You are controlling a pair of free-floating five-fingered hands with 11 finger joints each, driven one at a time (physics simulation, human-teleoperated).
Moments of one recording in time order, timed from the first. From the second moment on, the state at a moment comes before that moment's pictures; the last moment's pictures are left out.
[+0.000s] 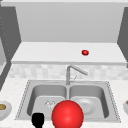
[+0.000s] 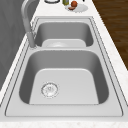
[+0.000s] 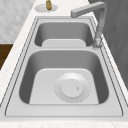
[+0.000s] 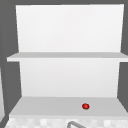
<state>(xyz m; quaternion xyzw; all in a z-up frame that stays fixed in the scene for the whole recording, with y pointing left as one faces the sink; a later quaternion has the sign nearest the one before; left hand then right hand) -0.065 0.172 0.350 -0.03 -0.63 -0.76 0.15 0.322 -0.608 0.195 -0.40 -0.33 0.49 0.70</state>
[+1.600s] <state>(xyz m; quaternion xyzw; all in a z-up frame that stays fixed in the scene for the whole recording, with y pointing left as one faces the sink) -0.065 0.172 0.350 -0.03 -0.63 -0.76 0.15 0.166 -0.471 0.161 -0.40 -0.35 0.49 0.69</state>
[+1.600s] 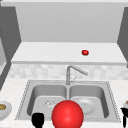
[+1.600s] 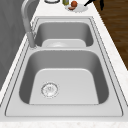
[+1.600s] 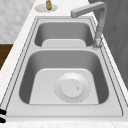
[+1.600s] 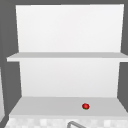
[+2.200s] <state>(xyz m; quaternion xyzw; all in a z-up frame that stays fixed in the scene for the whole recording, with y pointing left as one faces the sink) -0.065 0.172 0.350 -0.03 -0.63 -0.76 0.15 0.132 -0.433 0.143 -0.40 -0.36 0.49 0.69</state>
